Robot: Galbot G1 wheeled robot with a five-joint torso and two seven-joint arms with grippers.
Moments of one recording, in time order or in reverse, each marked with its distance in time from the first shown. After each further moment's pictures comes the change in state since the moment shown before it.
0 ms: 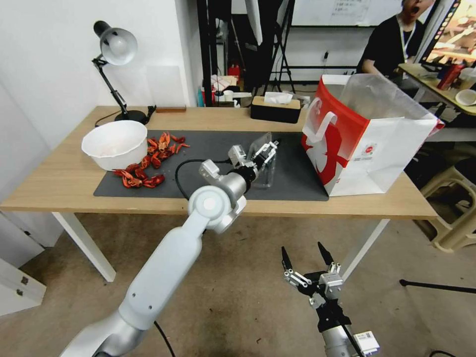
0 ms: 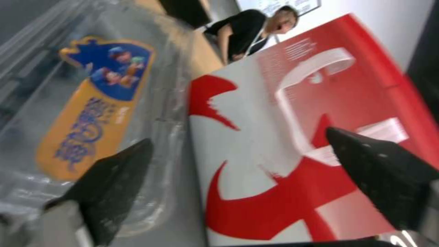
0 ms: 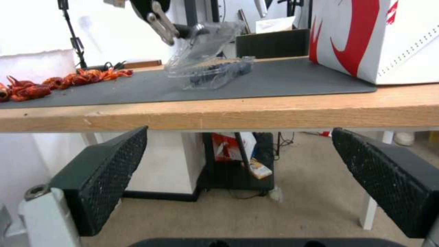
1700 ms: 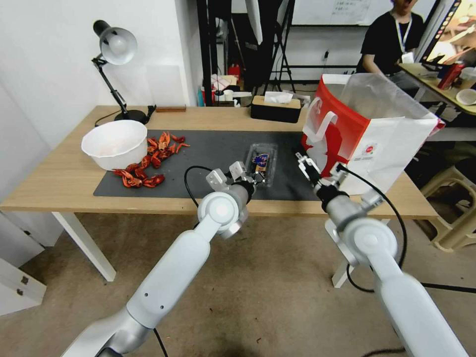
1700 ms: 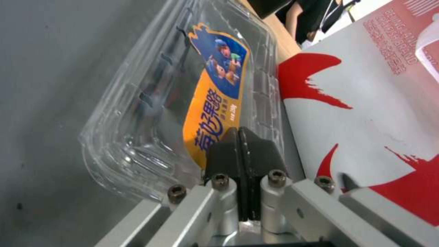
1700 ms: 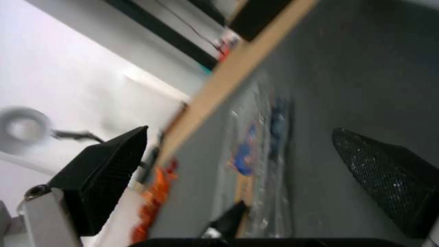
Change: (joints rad) left arm 0.004 0.003 0.053 0.050 0.169 0.019 -0.141; right arm 0.876 -0.298 -0.132 -0.152 1.326 -0.611 0.495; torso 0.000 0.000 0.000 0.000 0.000
